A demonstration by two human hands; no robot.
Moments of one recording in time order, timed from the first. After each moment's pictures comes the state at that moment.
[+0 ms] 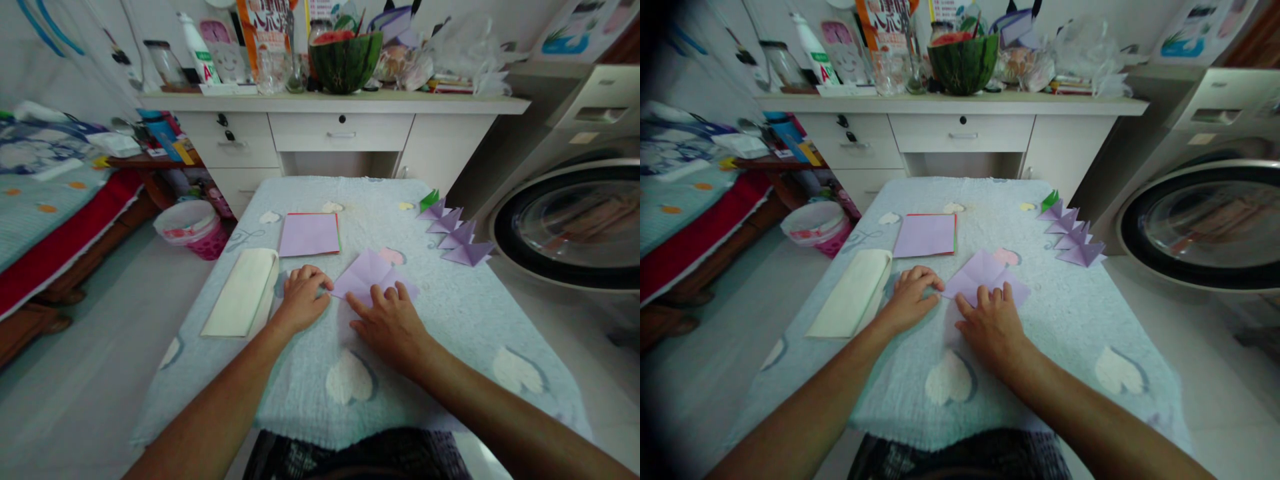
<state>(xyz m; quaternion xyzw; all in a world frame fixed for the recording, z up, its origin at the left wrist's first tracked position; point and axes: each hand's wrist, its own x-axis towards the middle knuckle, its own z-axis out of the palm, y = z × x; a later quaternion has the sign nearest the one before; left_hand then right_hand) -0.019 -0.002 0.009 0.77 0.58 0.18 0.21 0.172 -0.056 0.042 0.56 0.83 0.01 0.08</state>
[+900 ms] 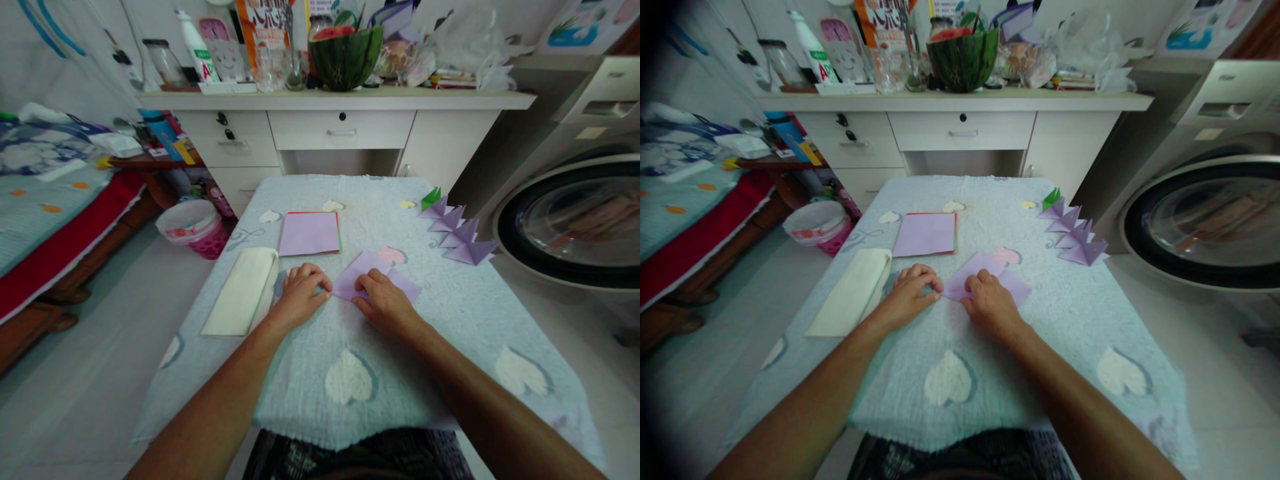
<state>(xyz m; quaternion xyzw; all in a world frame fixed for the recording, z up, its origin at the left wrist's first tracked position) -0.023 0.003 0.010 0.77 0.57 0.16 0.23 0.177 -0.022 0.033 0.61 0.78 -0.17 -0.04</state>
